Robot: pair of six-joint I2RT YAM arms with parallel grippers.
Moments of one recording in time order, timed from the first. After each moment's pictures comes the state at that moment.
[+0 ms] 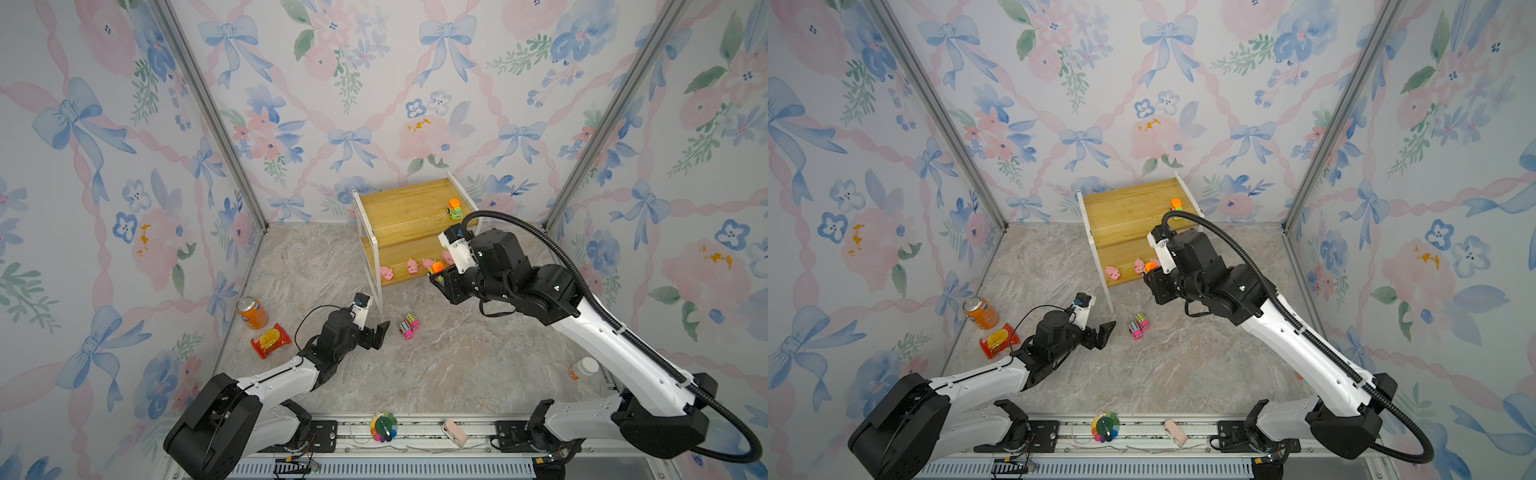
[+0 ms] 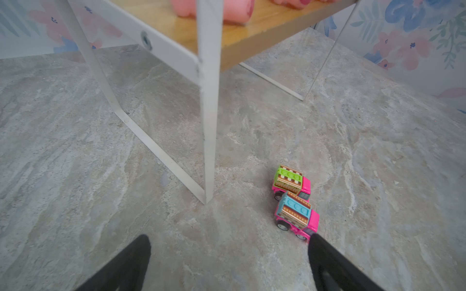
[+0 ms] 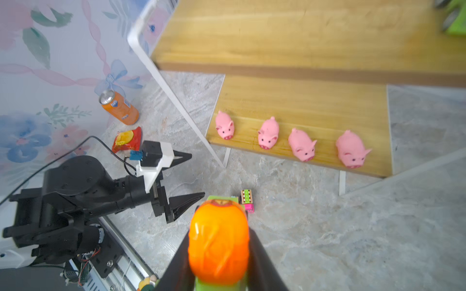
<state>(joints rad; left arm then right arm) -0.56 1.18 0.31 0.43 0.03 -0.10 0.81 1.33 1.67 -0.94 0.06 0.26</state>
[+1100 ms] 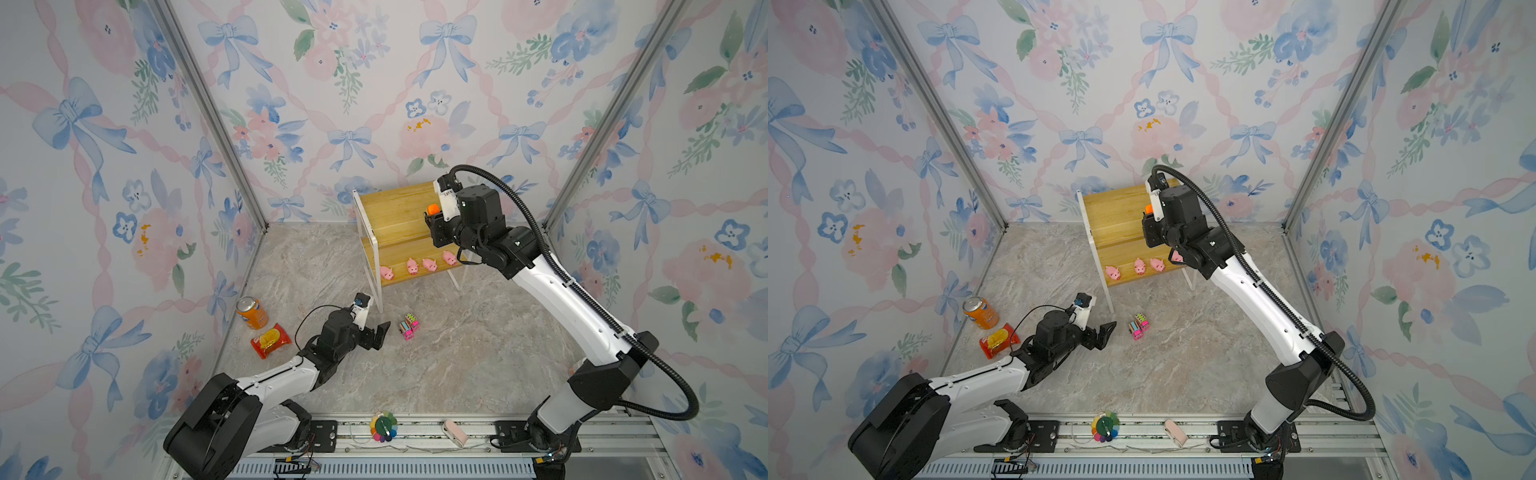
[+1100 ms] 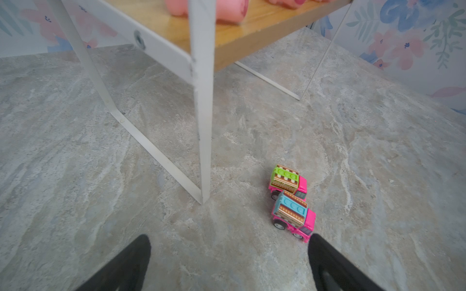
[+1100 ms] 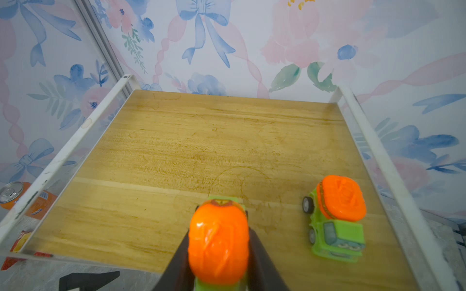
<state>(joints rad) -0.56 1.18 0.31 0.43 0.04 -0.10 0.66 1.65 1.88 -0.67 0.20 0.10</state>
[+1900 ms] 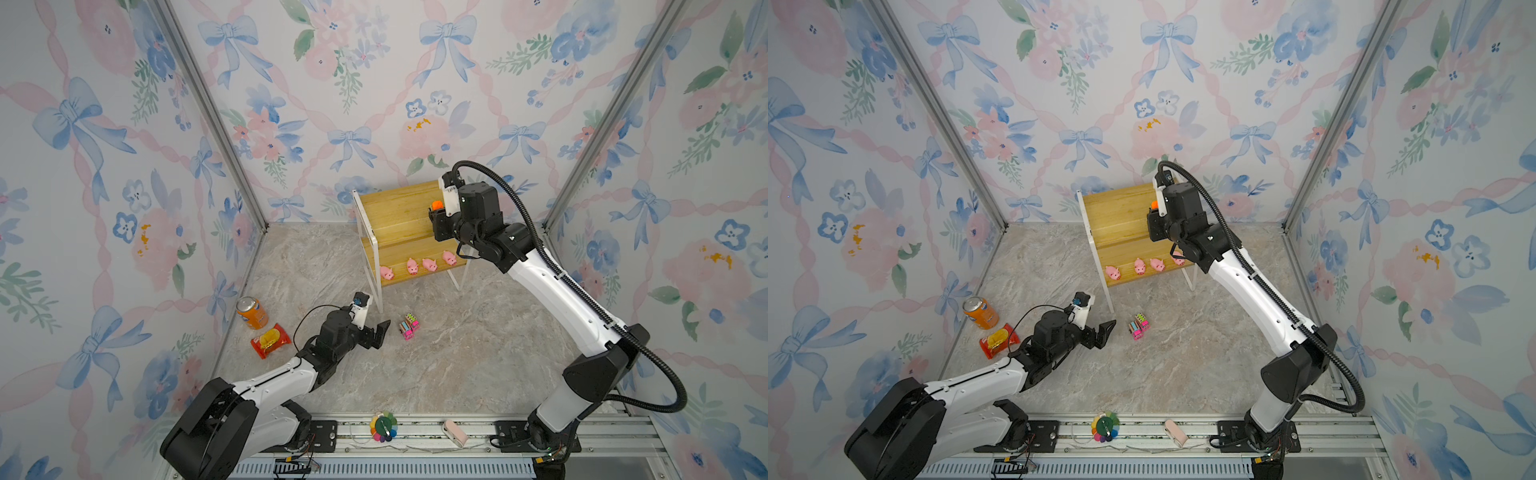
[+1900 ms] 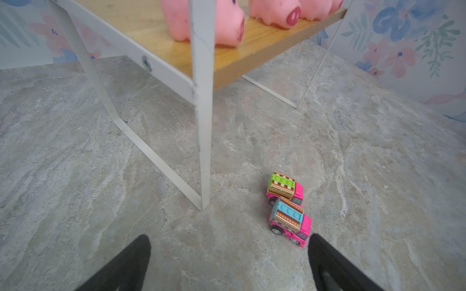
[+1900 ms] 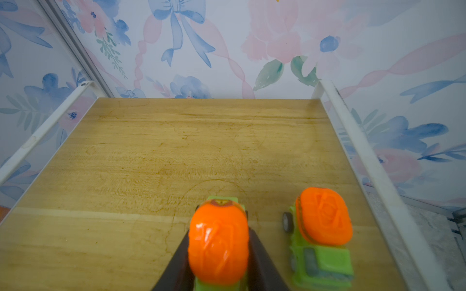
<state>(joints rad) -0.56 1.15 0.31 0.43 0.04 -0.10 0.61 1.69 1.87 -0.62 0.19 0.12</state>
